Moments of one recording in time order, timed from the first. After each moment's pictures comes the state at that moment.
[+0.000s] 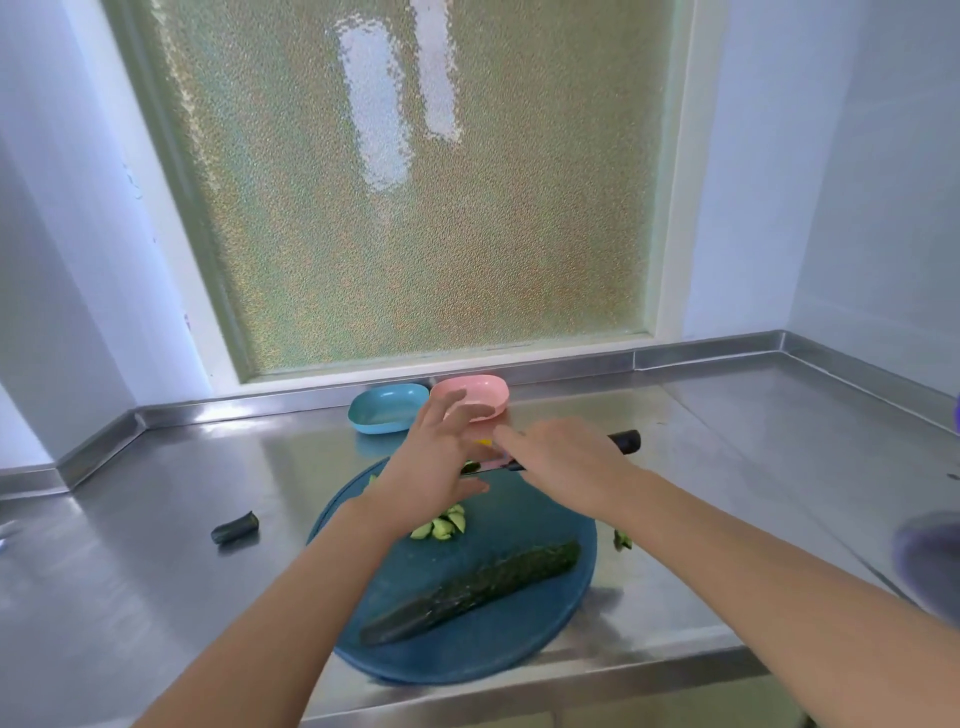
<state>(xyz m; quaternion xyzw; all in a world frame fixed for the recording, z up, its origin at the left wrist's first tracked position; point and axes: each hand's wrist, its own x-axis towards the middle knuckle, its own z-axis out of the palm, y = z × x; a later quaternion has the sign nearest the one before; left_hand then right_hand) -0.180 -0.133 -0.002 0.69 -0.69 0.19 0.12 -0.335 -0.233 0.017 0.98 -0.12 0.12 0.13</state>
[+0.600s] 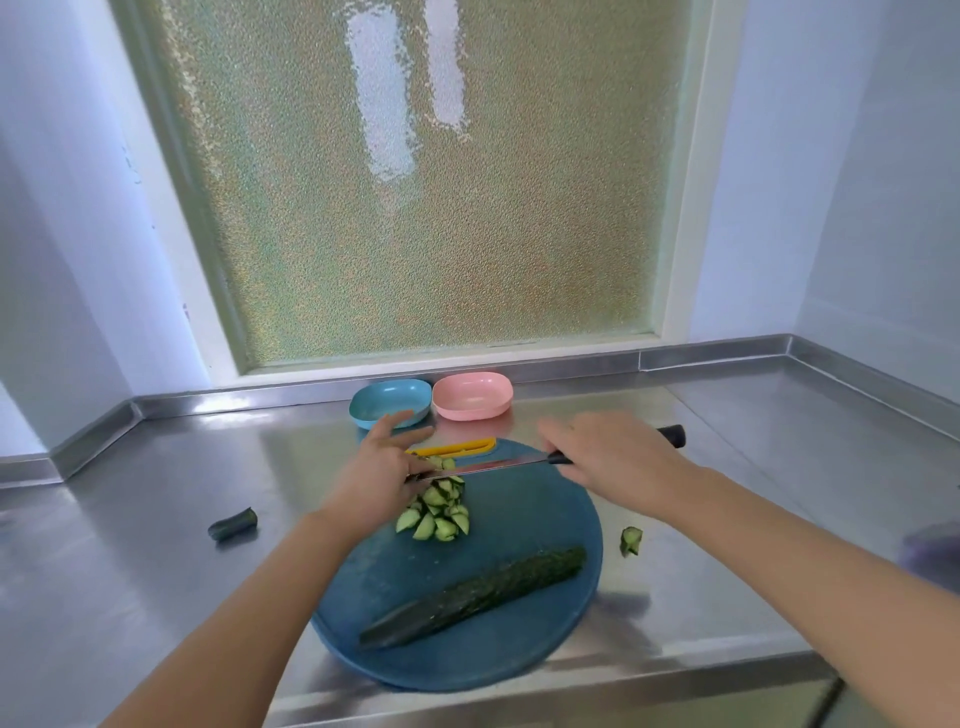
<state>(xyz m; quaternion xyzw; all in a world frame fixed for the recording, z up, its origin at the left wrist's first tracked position) -0.121 -0.114 -0.032 0.73 -0.64 0.21 0.12 -0.357 -0.259 0.021 0.98 -0.14 0.09 0.09</state>
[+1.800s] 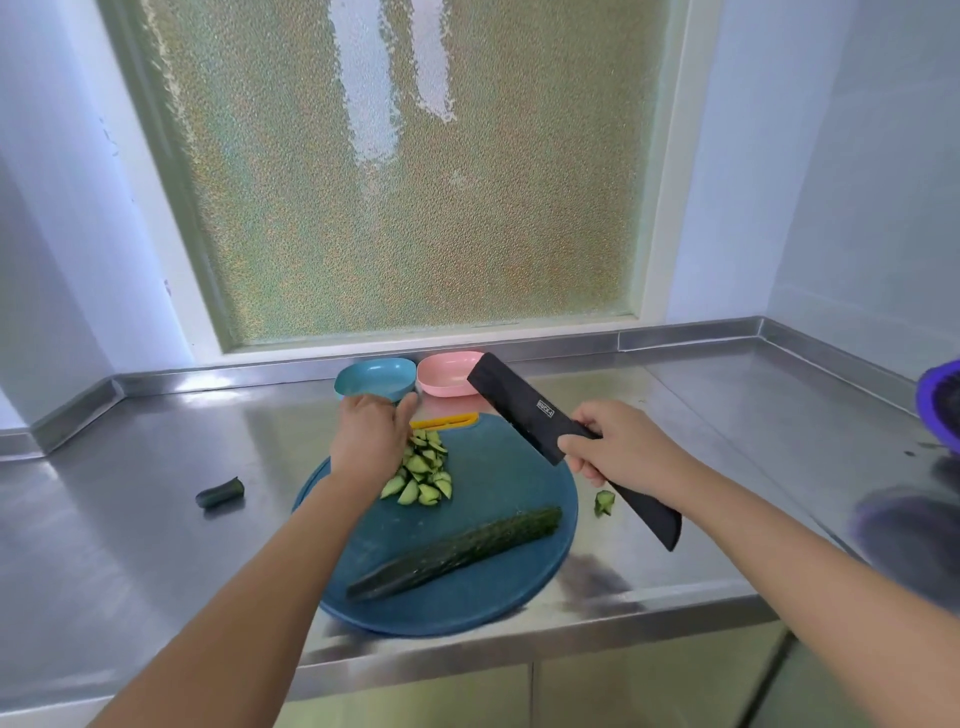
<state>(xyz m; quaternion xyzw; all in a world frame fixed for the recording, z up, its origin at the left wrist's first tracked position) -0.153 -0.126 -0.026 0.86 -0.43 0.11 0.27 -0.391 -0.240 0.009 0.87 -0.32 0.17 -0.33</state>
